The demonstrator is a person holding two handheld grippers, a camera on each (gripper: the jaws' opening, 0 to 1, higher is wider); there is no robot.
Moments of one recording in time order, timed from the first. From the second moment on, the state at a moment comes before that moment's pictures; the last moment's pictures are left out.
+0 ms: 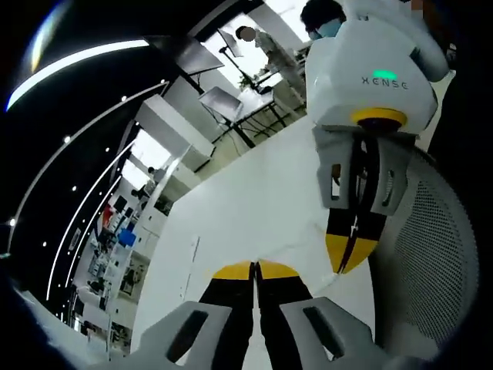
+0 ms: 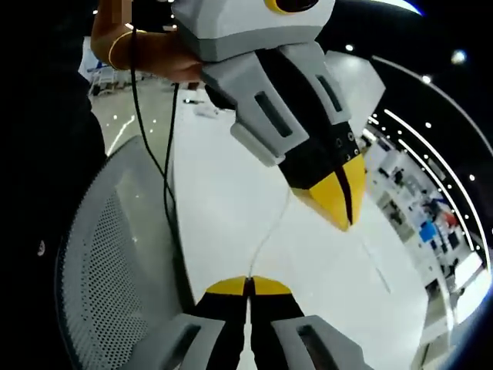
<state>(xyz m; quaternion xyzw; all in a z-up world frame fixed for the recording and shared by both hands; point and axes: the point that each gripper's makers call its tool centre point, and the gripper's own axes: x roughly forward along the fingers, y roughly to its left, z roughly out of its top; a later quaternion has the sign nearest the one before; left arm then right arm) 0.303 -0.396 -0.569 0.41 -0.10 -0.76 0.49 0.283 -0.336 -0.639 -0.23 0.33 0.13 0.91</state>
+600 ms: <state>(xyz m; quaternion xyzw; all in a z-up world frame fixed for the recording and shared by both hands) 0.330 -0.407 -0.603 0.45 -0.09 -0.75 0.47 0.285 -0.362 -0.604 -0.13 0.26 0.04 0.96</state>
